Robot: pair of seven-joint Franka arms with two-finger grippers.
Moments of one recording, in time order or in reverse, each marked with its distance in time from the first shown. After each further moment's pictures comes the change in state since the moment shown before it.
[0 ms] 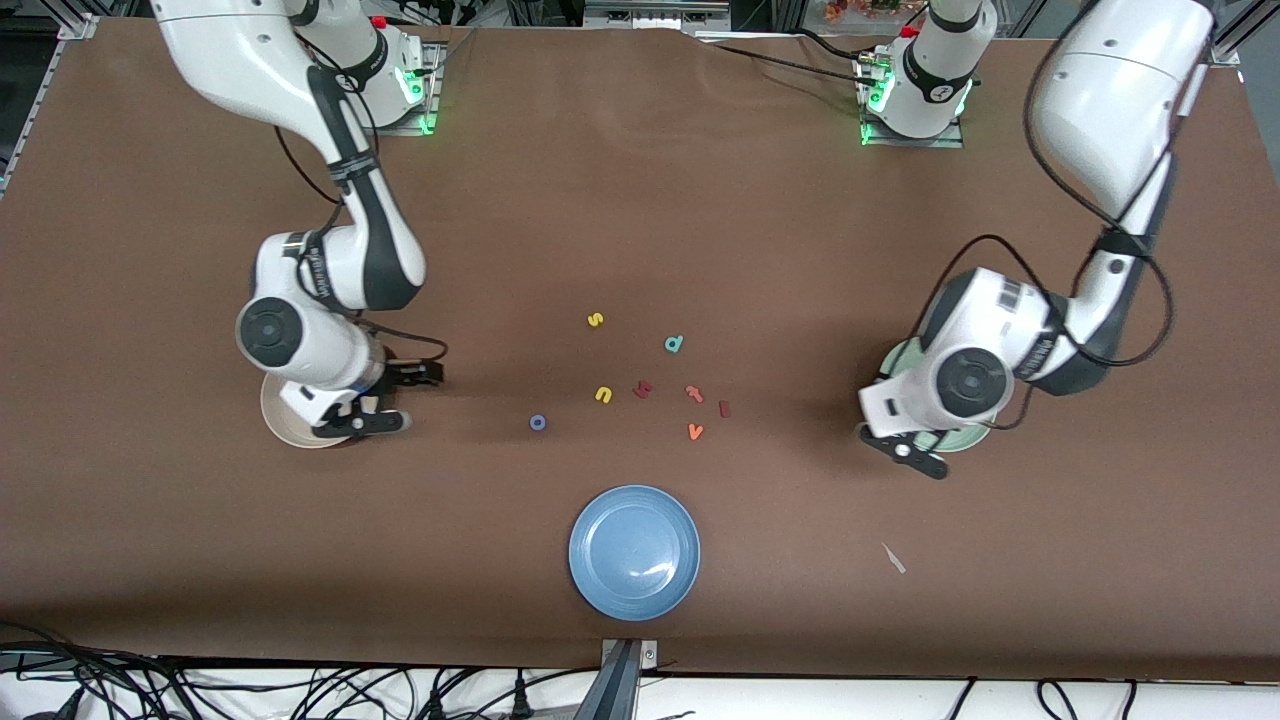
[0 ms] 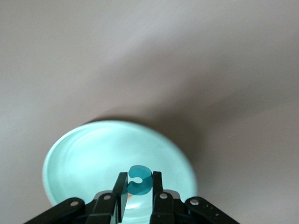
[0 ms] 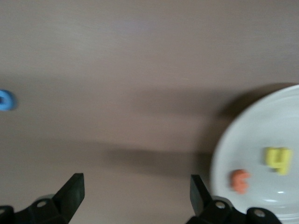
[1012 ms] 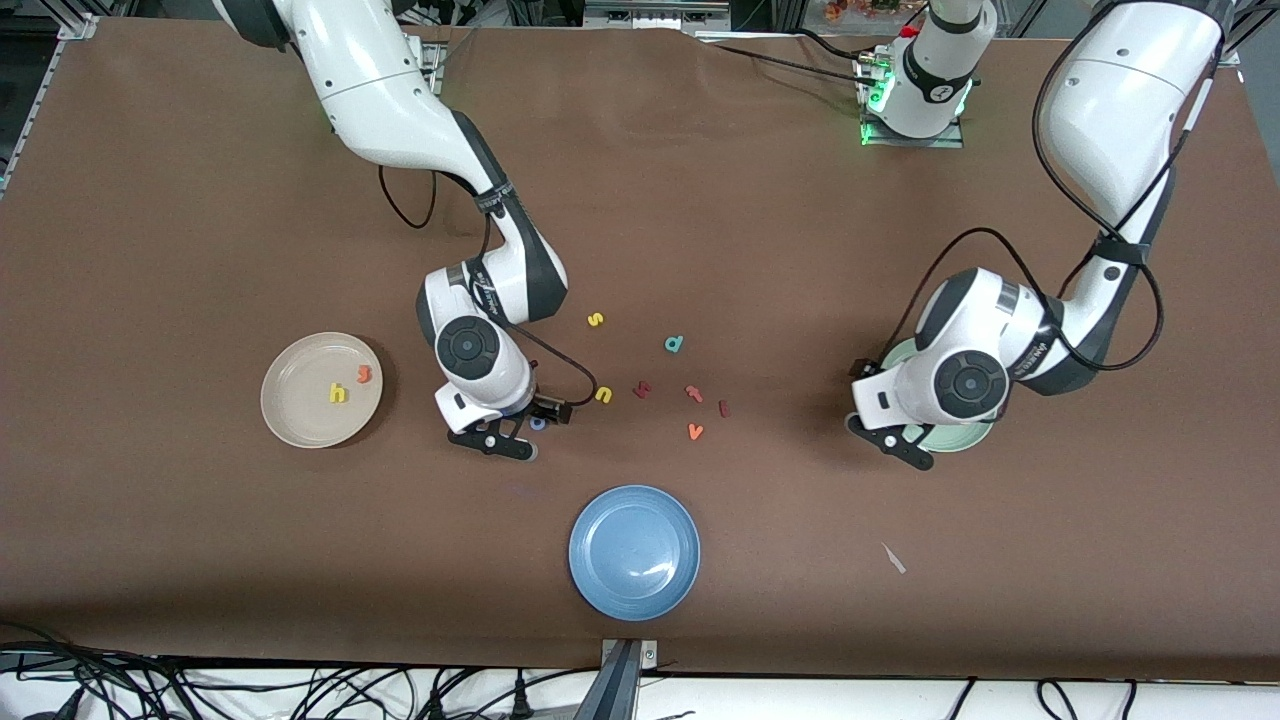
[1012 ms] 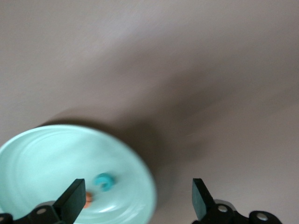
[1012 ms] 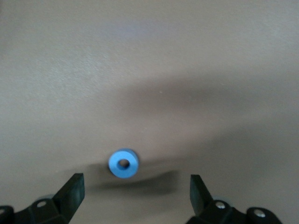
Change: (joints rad) left arm 0.025 0.017 -0.128 -0.012 -0.044 0.000 -0.086; right arm 0.159 0.318 0.021 0.354 0.000 0.049 0.489
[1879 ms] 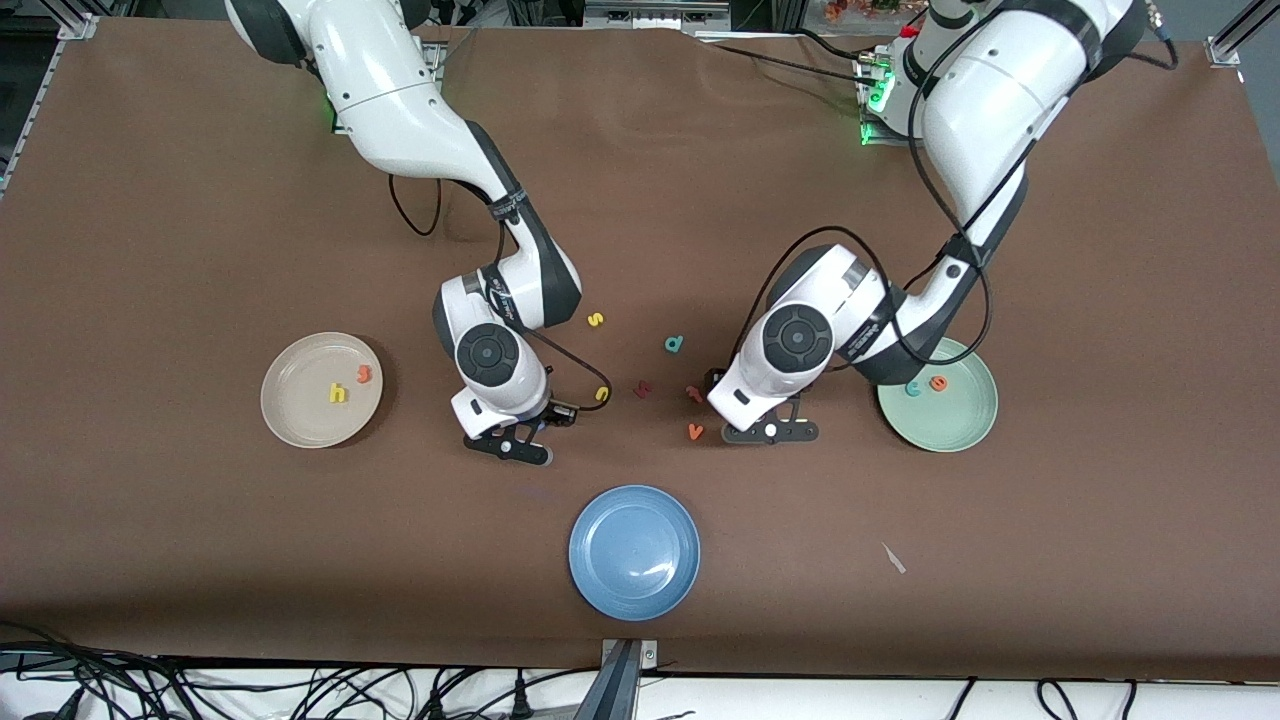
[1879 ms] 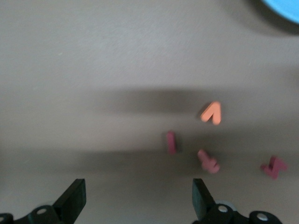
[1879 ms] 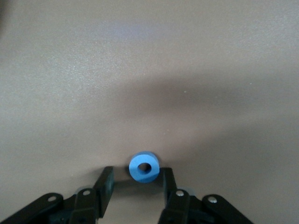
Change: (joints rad) left arm -0.298 0.164 0.011 0.231 -0.026 0.095 -0.723; right arm 0.011 0.043 0.002 0.064 0.000 -0.031 0.020
